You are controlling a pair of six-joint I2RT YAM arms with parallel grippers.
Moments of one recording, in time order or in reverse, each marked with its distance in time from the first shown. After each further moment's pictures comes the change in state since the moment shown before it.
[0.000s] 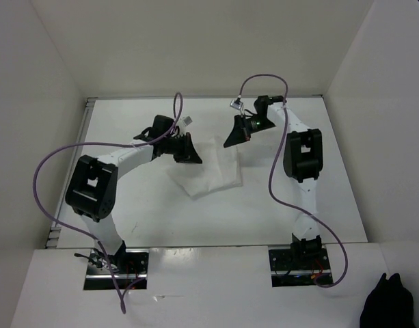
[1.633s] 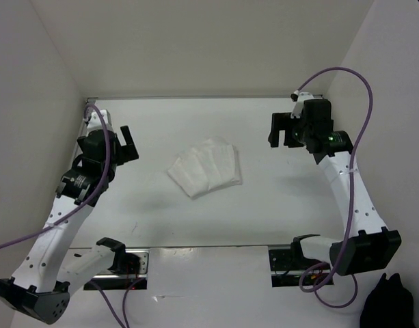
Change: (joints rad) left arm 0.069 -0.830 -0.110 -0.457 -1.125 0.159; right arm -0.047 -1.025 -0.643 0.516 1.282 0.732
